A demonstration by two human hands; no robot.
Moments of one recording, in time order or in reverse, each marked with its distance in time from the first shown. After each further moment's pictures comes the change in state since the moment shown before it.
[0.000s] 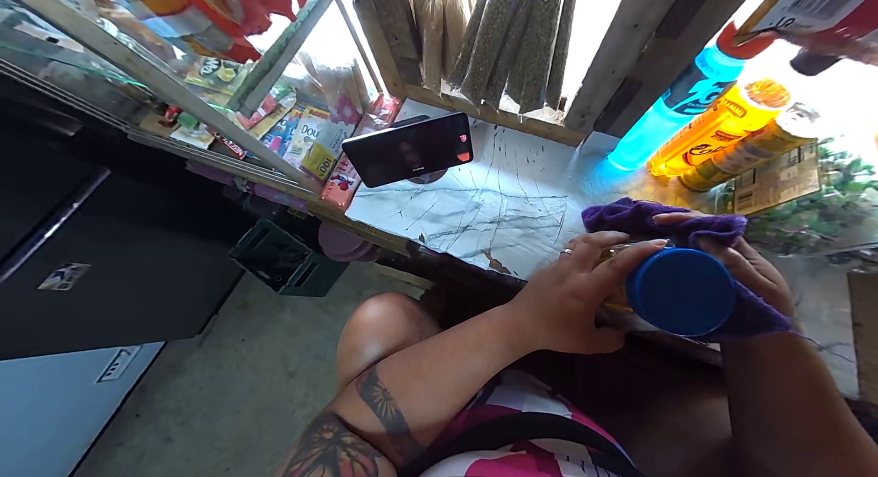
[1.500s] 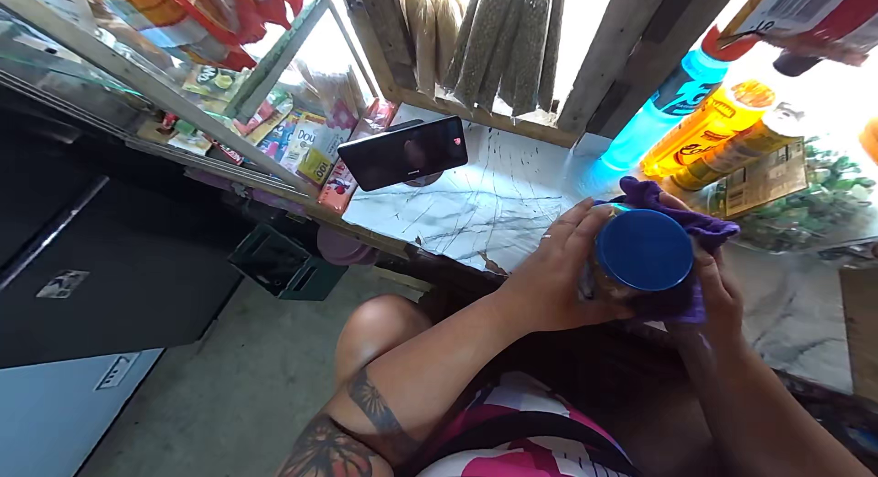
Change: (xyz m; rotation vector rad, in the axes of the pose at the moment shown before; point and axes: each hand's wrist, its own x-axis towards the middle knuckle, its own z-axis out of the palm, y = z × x) left_hand 0.009 -0.008 -0.016 -0.023 0.030 -0.078; right_hand -0.013 0.017 0.035 -0.044 0.231 -0.102
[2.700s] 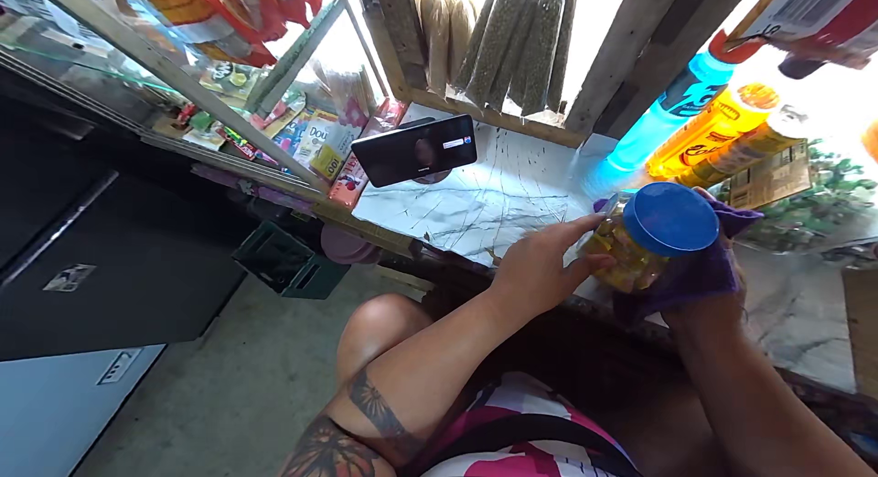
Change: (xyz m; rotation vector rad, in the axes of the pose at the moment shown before) left_hand -0.005 0.009 -0.019 0.022 0.062 -0.244; right_hand 0.002 0.007 0.010 0.243 0.194 0.086
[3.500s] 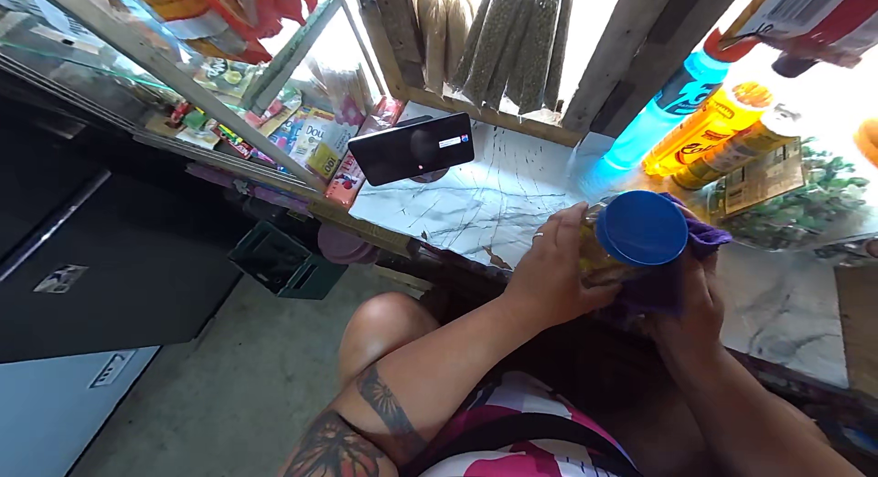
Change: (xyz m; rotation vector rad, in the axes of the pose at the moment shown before) left_hand -0.005 -0.001 0.028 0.113 0.096 0.012; right_hand -0.022 0.000 0.011 -0.148 -0.025 -0.052
